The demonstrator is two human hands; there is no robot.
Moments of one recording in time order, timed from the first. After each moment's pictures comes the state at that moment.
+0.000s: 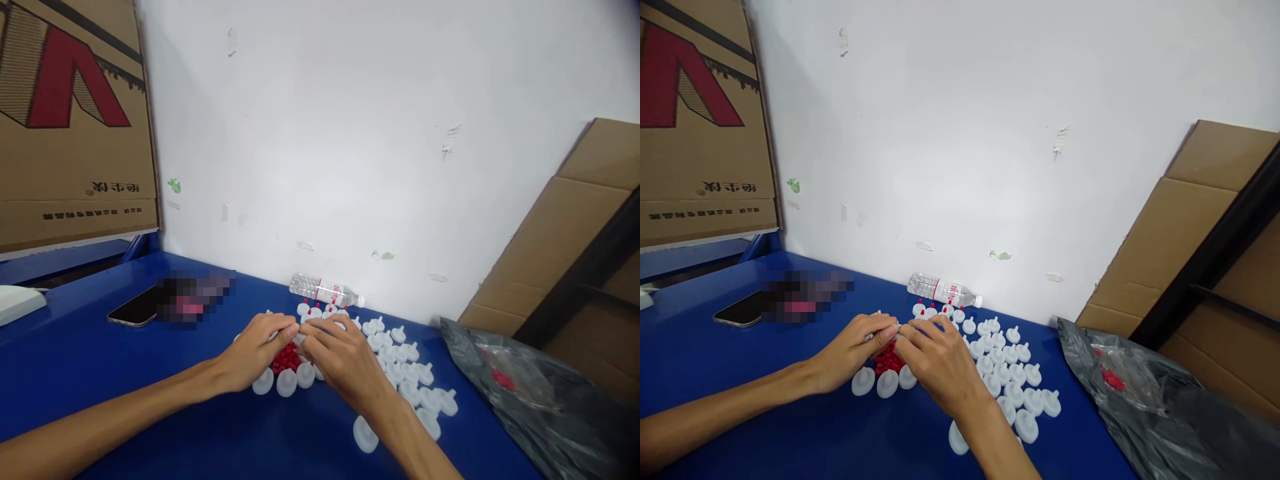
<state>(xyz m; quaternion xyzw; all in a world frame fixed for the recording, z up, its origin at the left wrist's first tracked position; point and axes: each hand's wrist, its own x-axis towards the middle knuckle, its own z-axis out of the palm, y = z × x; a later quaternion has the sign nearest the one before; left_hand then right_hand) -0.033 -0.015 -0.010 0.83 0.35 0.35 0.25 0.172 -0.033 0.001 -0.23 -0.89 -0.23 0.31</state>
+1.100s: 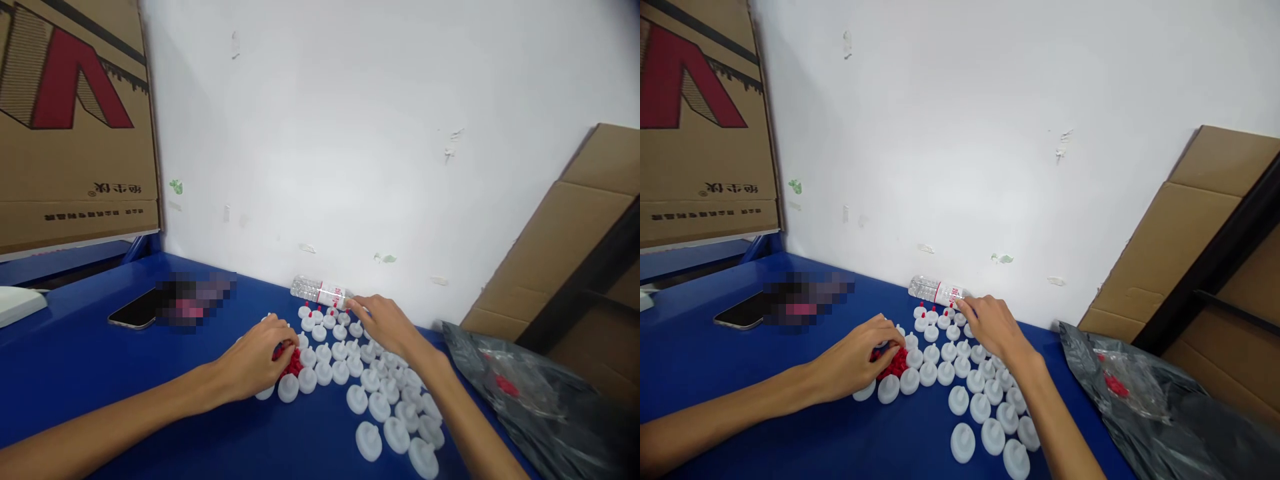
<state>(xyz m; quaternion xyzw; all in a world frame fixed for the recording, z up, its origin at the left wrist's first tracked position) -0.036 -0.016 -0.014 0.87 0.39 0.28 0.12 0.245 0.026 0.028 -0.51 -0.84 -0.06 0.18</state>
